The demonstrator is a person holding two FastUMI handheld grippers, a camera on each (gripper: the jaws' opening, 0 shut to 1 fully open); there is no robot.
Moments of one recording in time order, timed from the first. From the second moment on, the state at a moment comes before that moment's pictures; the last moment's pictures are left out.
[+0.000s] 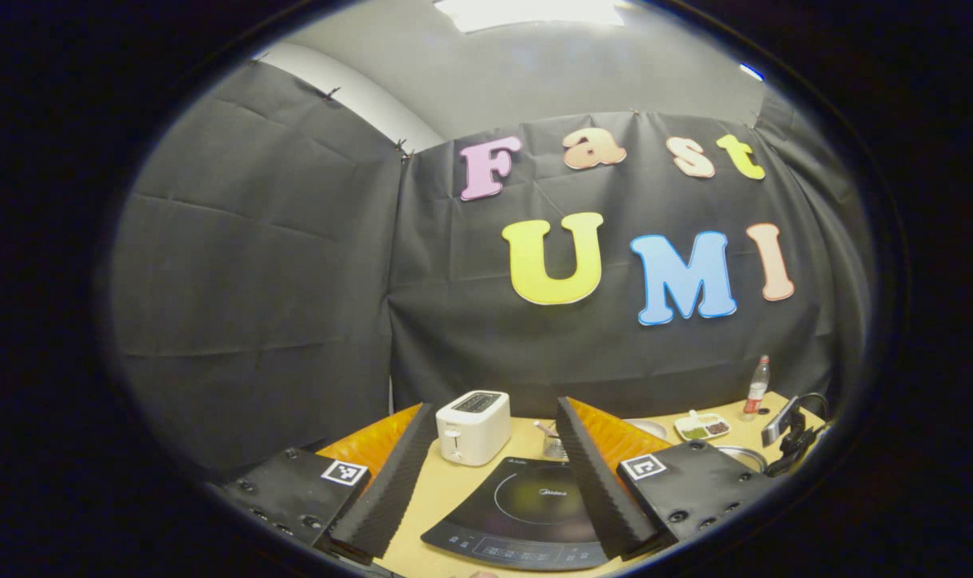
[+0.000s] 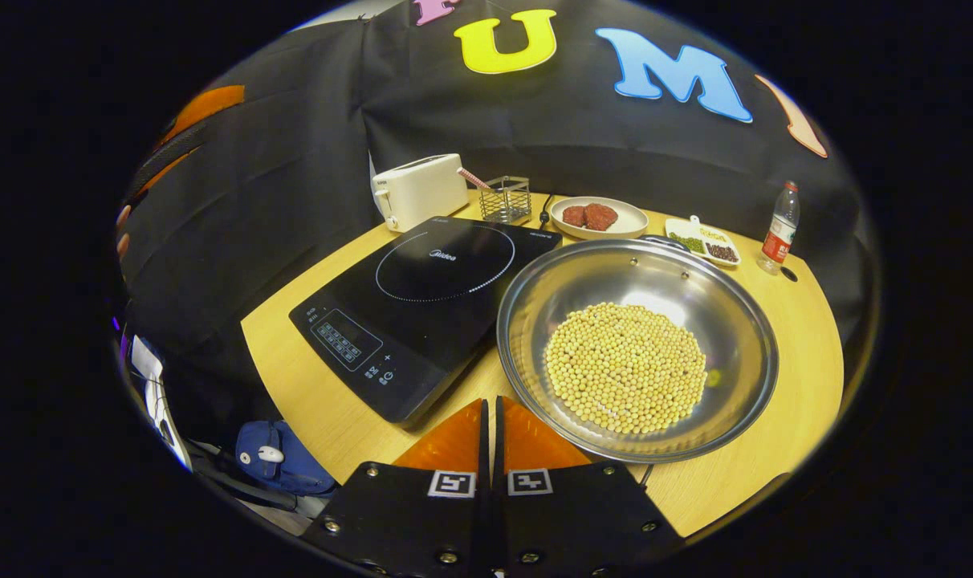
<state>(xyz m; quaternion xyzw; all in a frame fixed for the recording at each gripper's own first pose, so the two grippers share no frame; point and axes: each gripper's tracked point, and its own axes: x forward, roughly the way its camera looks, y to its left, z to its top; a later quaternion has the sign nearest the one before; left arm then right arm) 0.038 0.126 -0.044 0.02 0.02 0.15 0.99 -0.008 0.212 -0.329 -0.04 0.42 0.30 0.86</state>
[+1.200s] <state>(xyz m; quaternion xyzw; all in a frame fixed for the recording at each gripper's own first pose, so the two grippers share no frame) 0.081 0.084 -0.051 0.01 0.03 0.08 1.00 -0.018 0.189 -0.337 0.01 0.48 0.26 0.84</state>
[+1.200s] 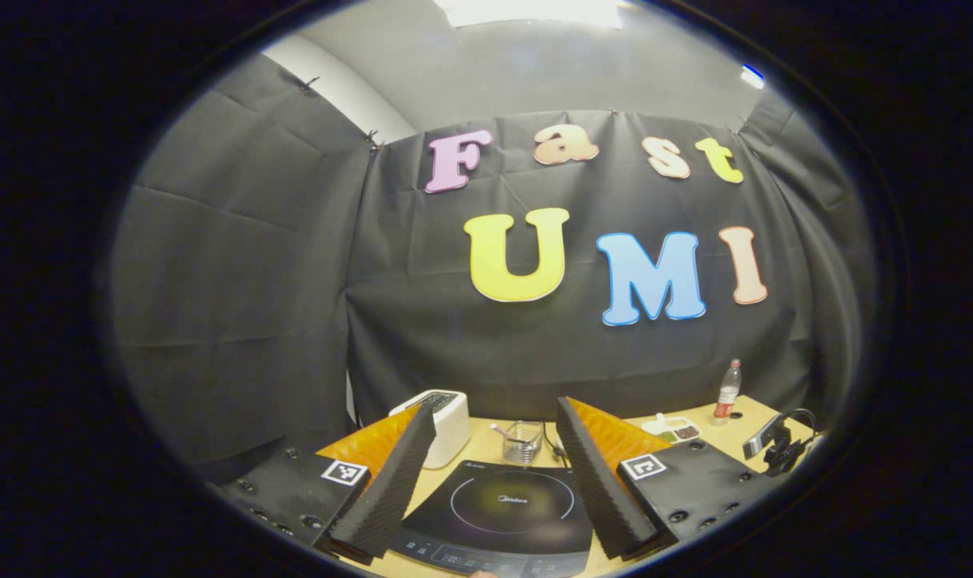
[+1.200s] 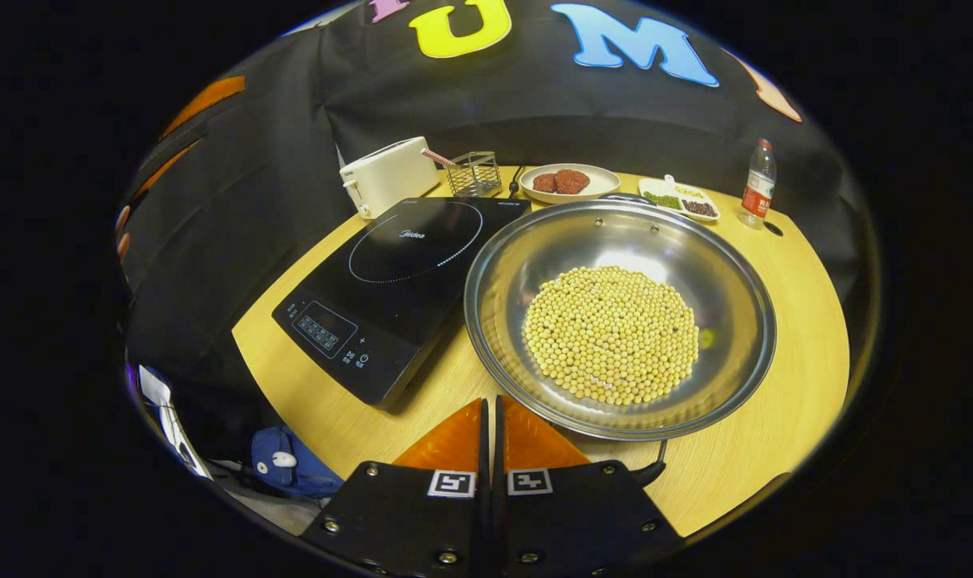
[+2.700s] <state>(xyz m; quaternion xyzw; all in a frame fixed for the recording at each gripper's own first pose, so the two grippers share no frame) 0.136 0.023 -0.064 -0.02 0.03 0.03 1.00 -0.007 0.091 -0.346 -0.02 0.54 0.18 0.83</state>
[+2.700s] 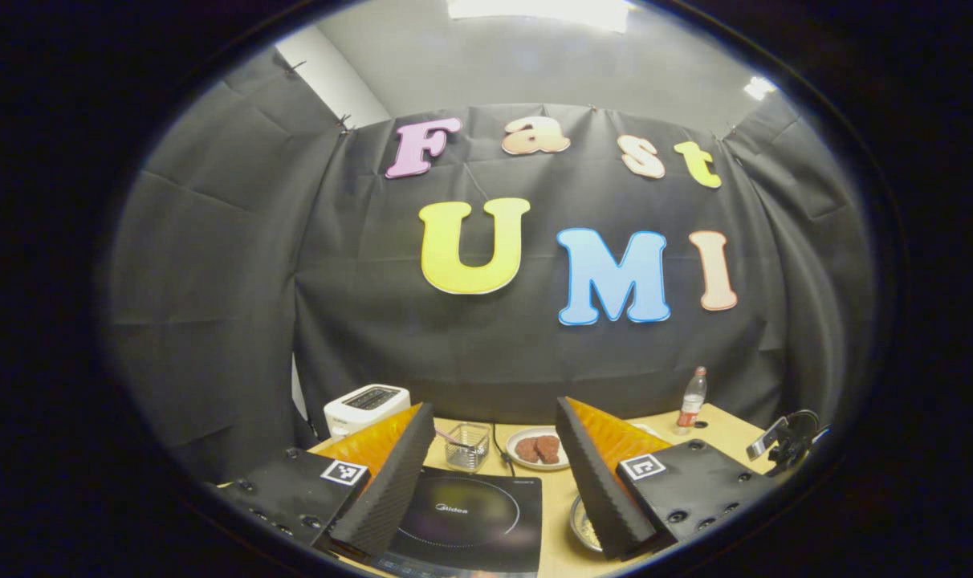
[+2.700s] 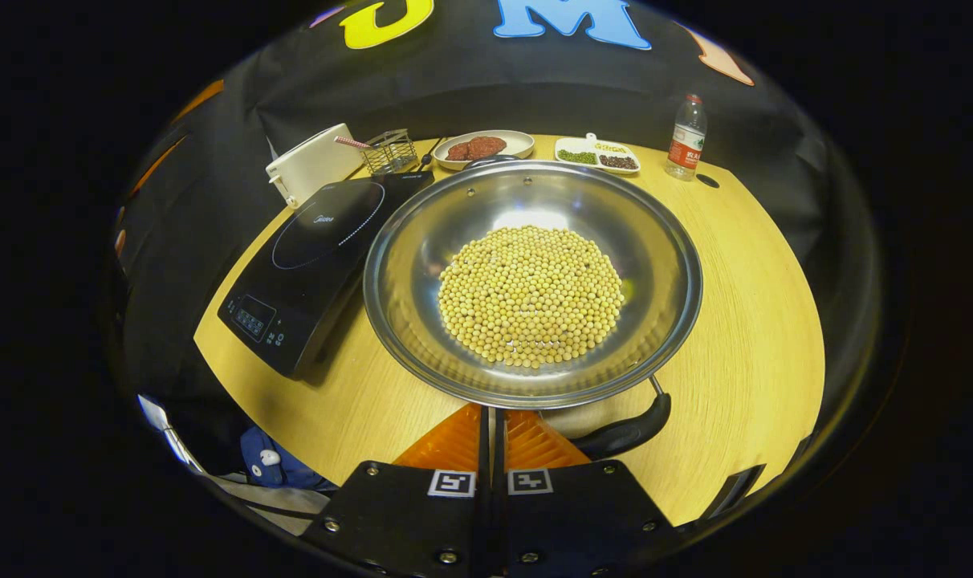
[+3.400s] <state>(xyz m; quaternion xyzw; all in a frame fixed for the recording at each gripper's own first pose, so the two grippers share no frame) 0.140 -0.031 -0.053 -0.01 0.03 0.06 1.00 0.012 0.024 -0.358 -0.07 0.56 0.21 0.80</state>
